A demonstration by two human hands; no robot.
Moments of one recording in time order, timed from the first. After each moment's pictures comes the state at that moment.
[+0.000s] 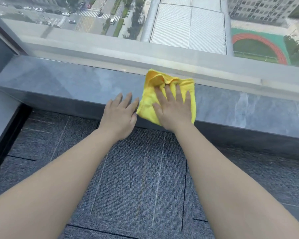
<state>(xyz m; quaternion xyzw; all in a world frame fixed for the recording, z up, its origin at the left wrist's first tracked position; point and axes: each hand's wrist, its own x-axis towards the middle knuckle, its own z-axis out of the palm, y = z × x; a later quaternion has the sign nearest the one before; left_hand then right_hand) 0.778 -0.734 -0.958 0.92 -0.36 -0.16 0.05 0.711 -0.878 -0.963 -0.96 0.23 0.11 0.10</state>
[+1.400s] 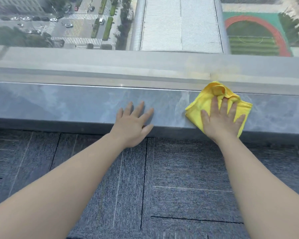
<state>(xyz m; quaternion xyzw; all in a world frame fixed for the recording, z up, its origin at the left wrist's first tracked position) 0.685 -0.876 -0.934 0.86 -0.44 -0.26 -0.01 0.545 -1.060 -0.954 -0.84 0.50 0.16 0.14</state>
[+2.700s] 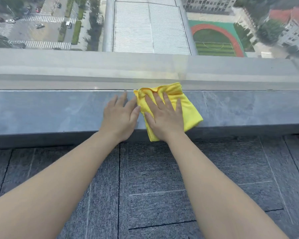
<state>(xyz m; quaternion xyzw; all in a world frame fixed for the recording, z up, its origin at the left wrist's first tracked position) 0.671 -0.932 -0.946 0.88 -0.39 -0.20 0.17 0.577 -1.035 -0.965 -0.94 0.30 0.09 0.12</state>
